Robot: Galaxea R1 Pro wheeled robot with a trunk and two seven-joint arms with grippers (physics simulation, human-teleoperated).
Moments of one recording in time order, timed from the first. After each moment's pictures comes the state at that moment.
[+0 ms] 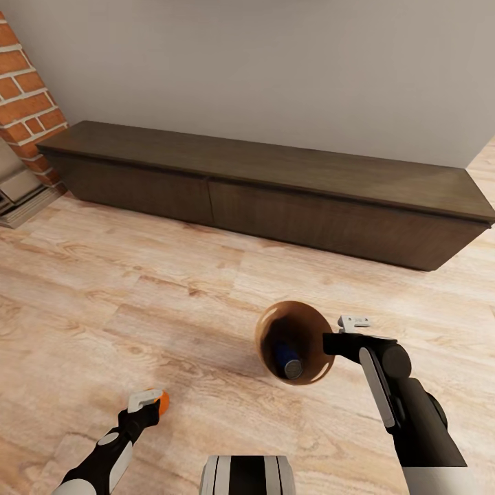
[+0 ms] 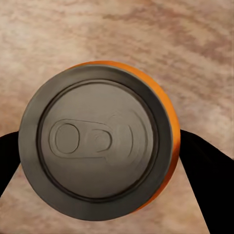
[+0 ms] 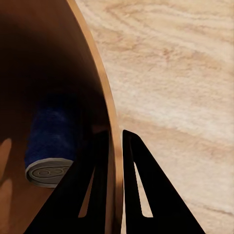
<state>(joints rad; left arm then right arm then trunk) -0.54 0.04 0.36 -0.36 -0.14 -0.13 -0.12 -0.49 -0.04 0.00 -1.48 -0.09 1.00 0.04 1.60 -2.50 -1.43</state>
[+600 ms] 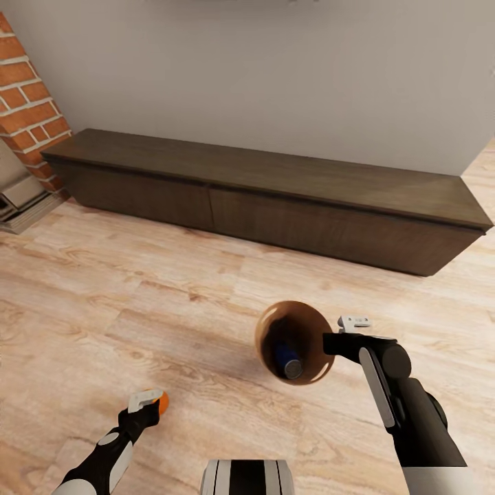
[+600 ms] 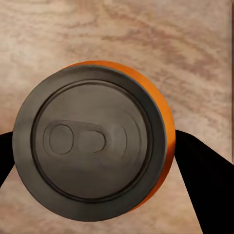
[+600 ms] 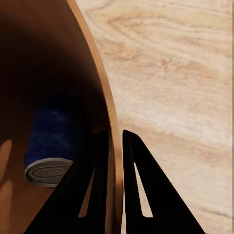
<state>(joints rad) -0.54 0.04 0.36 -0.36 -0.14 -0.13 -0.12 -0.49 -0.04 0.00 -1.48 -0.09 1.00 0.04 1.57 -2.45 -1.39</state>
